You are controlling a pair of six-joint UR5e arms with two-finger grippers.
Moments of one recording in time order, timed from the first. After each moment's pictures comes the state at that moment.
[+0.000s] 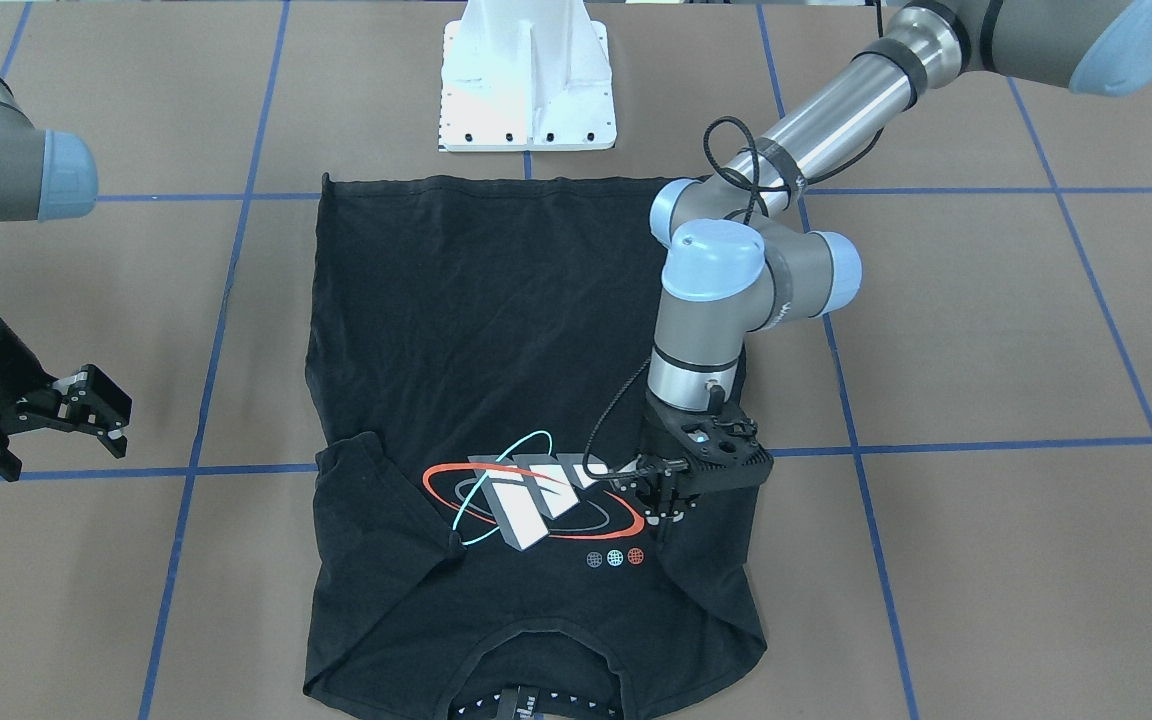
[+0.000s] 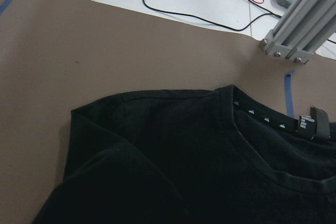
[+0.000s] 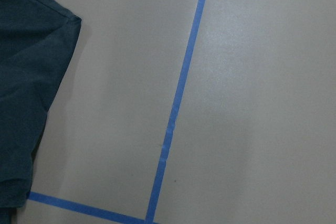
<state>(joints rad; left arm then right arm) -0.69 -2.41 -1.17 -2.16 -1.54 -1.33 1.06 -1.22 1.64 -1.29 2.07 0.59</state>
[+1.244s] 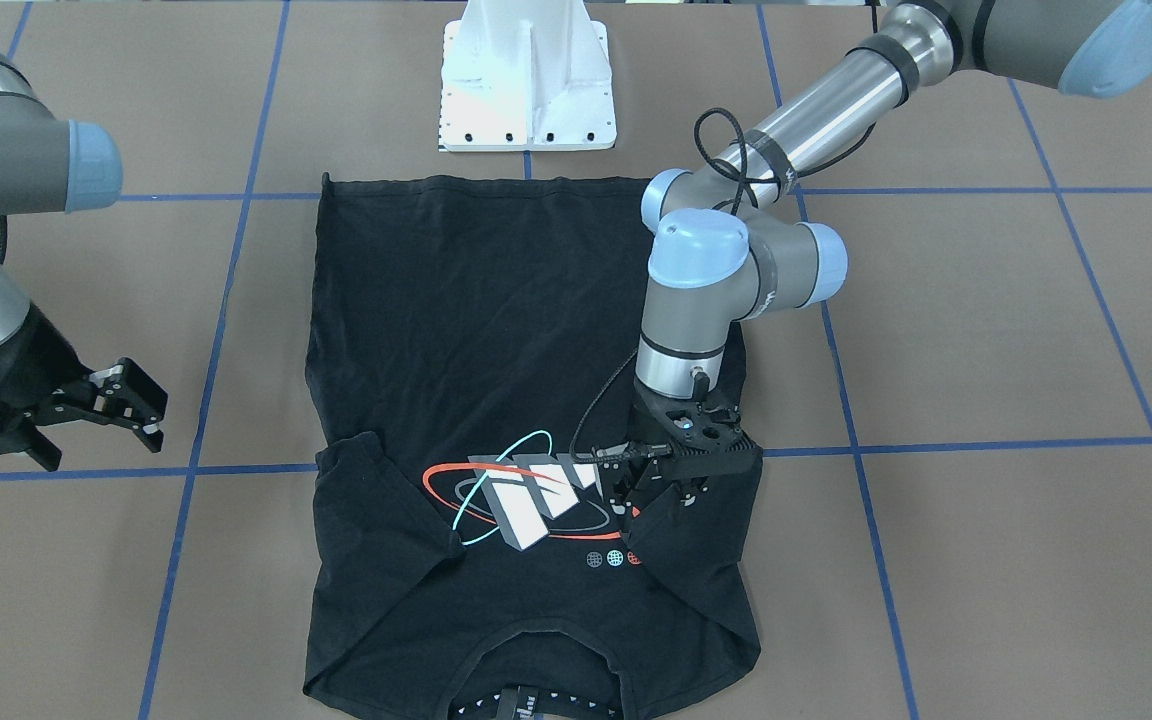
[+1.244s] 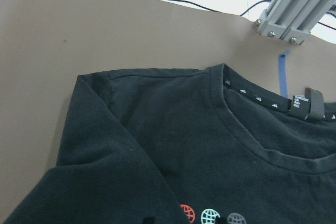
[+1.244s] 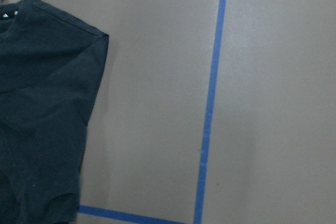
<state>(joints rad) -0.68 -2.35 -1.27 -2.15 -1.54 -1.26 1.01 -1.18 1.69 -1.29 2.06 0.77</state>
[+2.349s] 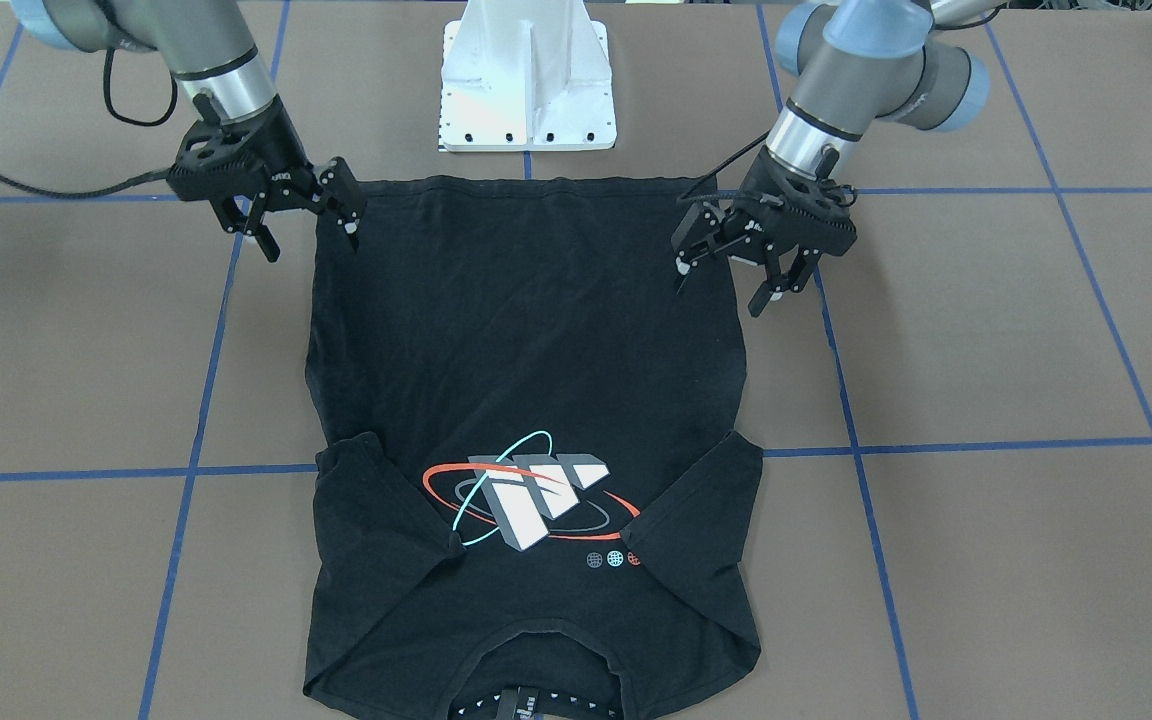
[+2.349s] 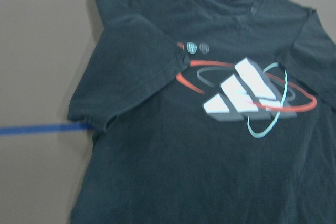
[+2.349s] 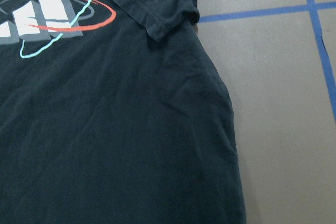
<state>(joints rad) -0.50 -1.71 -2.00 -2.15 -1.66 -1.20 0.35 -1.50 2.19 -1.31 1.50 1.39</state>
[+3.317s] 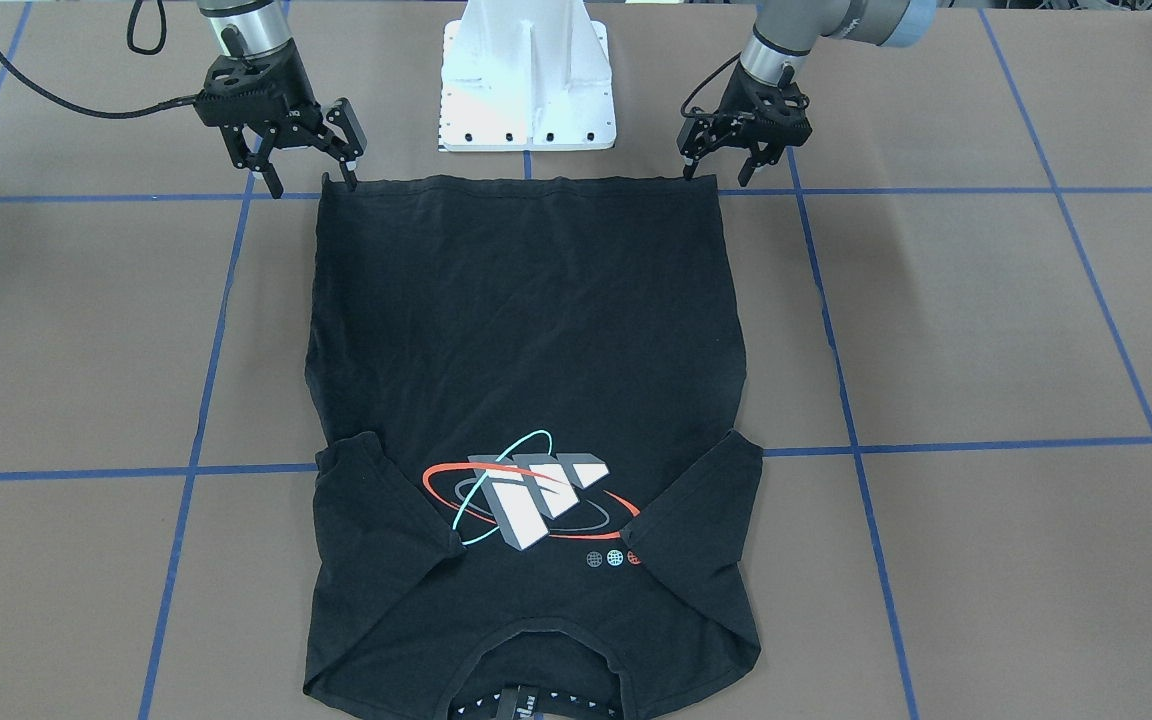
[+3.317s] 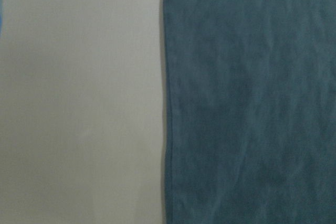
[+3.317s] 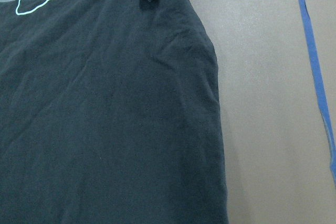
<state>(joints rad) -0.07 -1.51 -2.06 -2.15 -1.44 -1.58 0.22 -1.60 2.26 -1.30 1.39 1.43</state>
